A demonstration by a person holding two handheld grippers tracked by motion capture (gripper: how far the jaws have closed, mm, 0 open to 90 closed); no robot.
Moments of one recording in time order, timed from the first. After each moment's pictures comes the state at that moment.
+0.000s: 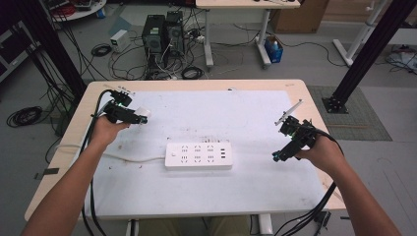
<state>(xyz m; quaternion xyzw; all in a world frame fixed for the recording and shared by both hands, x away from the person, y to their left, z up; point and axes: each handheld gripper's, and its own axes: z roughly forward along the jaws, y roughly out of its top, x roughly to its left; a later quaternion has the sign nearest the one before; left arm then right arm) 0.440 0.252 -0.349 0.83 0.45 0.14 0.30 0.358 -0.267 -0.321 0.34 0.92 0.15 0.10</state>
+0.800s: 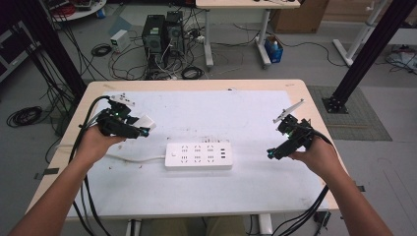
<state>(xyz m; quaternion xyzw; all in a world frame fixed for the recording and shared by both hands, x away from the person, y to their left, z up) 0.368 0.225 -0.304 0.86 0.37 0.13 0.32 0.351 -0.258 -0.315 0.36 0.90 0.19 0.13</state>
